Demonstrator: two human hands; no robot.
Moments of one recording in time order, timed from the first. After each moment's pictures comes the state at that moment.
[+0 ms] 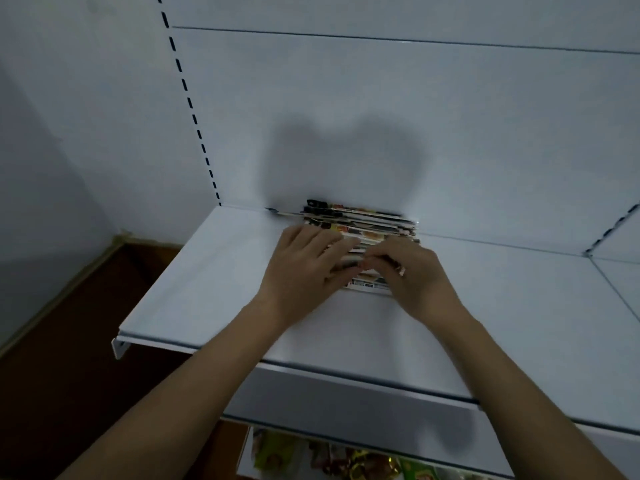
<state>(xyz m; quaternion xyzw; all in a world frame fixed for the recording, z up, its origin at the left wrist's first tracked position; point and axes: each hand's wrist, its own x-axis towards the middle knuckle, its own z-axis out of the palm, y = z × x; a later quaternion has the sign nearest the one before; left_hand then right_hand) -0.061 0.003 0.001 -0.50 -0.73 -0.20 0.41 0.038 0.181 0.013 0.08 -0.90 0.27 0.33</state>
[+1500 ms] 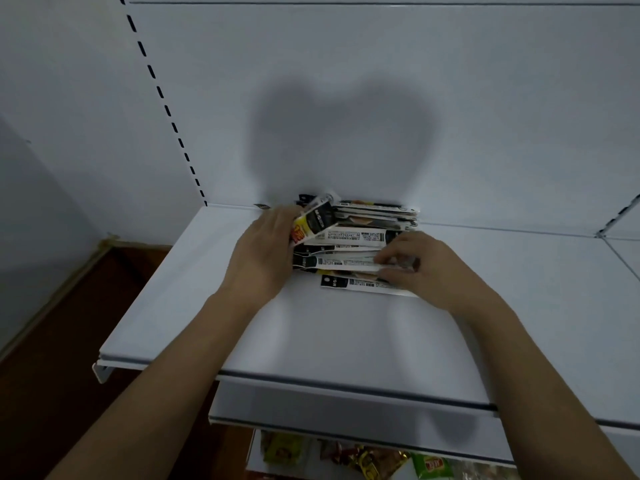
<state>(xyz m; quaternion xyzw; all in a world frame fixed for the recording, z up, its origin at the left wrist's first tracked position) -0.093 -0.016 0.010 -0.40 -0.83 -0.29 0.25 0.036 0.216 0.012 -0.02 -0.94 0.33 0.11</state>
